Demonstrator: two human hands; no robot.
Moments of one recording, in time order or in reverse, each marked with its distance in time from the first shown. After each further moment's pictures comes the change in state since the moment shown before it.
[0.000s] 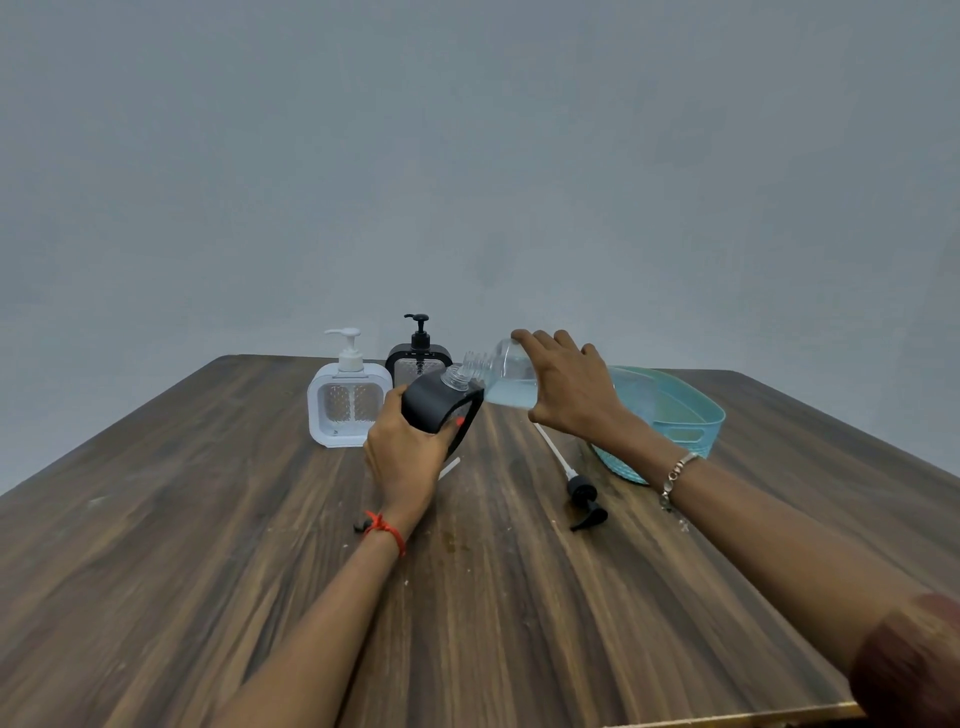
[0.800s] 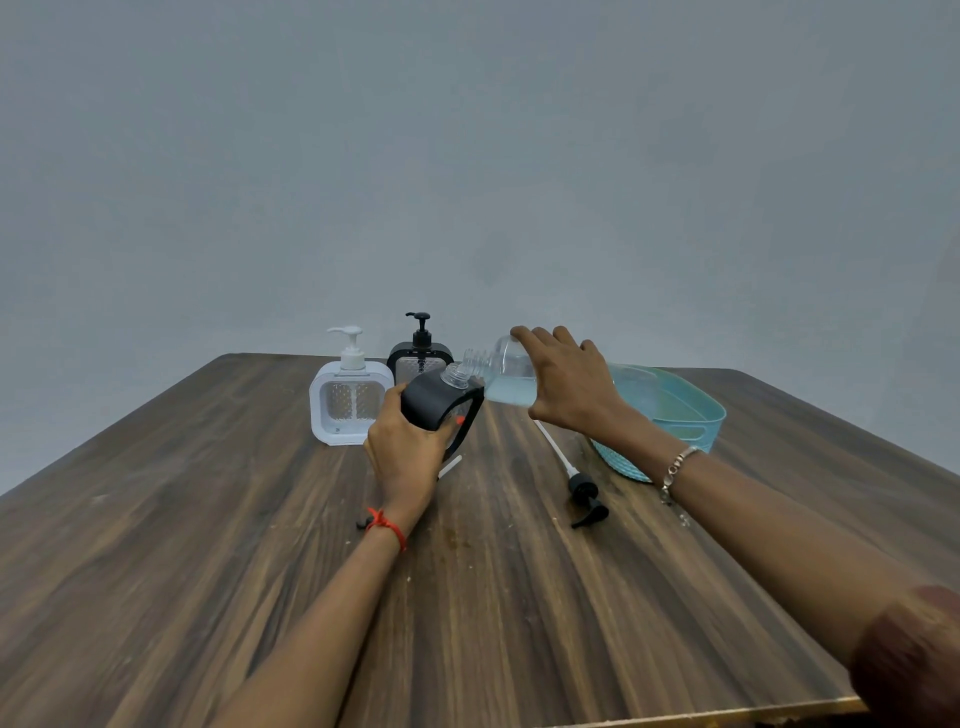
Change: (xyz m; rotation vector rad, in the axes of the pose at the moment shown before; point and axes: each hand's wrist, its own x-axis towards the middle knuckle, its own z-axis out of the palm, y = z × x) left_hand 0.001 -0.002 0.000 -0.004 -0.004 -0.035; right_hand 0.002 -0.002 -0.002 -0.004 -0.010 -0.006
